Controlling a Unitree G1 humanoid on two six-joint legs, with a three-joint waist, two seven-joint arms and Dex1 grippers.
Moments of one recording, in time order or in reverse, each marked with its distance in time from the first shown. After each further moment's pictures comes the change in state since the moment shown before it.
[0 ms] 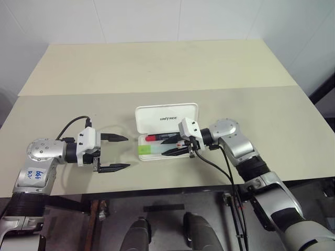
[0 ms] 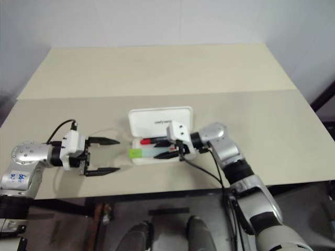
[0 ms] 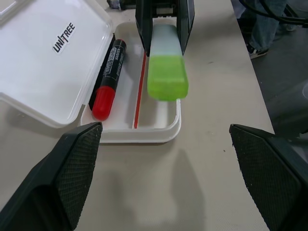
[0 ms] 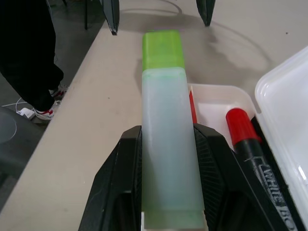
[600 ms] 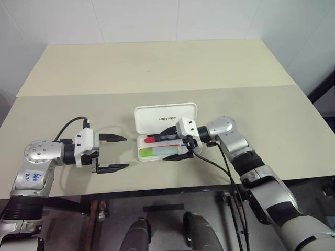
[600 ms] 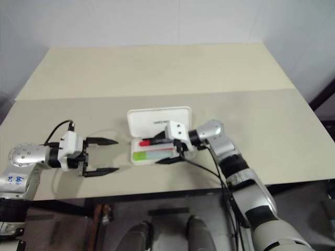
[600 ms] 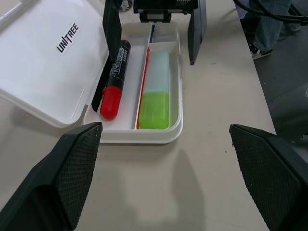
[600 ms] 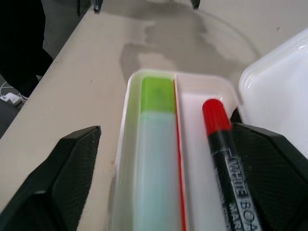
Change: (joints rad) left arm 0.022 0.000 0.023 -0.019 -0.001 0.002 0.009; right arm -0.068 0.038 -0.014 0.090 -0.020 -0.113 0.001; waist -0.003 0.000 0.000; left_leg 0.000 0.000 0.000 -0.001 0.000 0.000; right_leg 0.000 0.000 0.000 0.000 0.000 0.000
